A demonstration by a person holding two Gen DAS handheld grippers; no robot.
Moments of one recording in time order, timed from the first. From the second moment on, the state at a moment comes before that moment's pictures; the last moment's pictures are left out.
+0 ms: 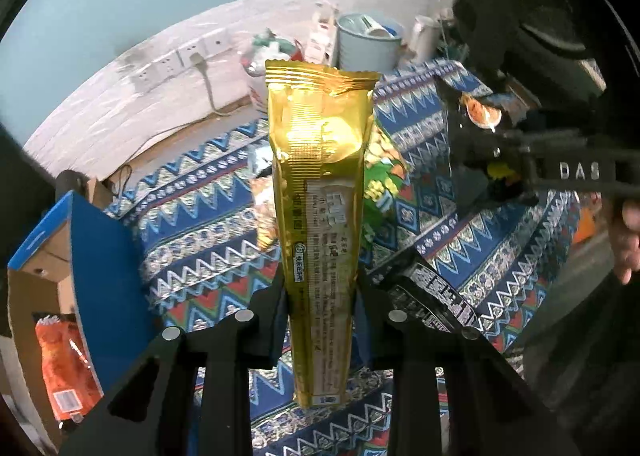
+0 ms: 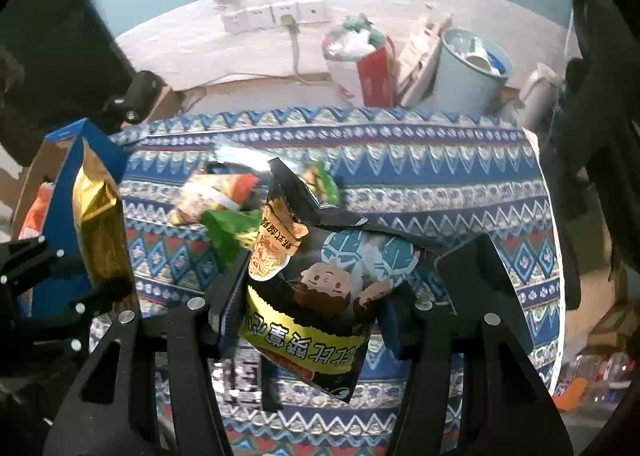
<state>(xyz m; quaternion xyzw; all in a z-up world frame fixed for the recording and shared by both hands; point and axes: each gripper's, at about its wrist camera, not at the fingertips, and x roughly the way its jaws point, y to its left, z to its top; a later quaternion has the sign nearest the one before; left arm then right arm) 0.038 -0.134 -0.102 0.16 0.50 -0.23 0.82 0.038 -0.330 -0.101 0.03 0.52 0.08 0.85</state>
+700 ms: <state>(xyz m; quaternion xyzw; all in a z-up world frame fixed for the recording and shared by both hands) 0.040 -0.053 -0.035 0.07 0.45 -0.18 0.87 0.036 -0.241 -0.052 0.00 0.48 0.16 0.86</state>
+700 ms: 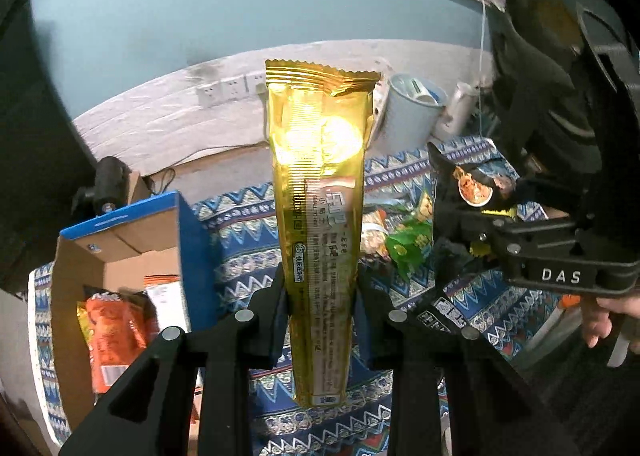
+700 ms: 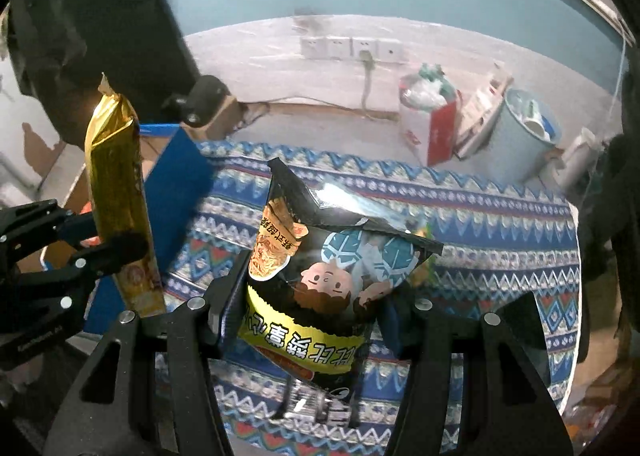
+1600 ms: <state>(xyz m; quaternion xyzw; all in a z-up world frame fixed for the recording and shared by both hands) 0.026 0.059 0.013 0.01 0.40 -0.11 0.91 0.047 -0.121 -0.017 -0.03 0.44 0.24 0.87</state>
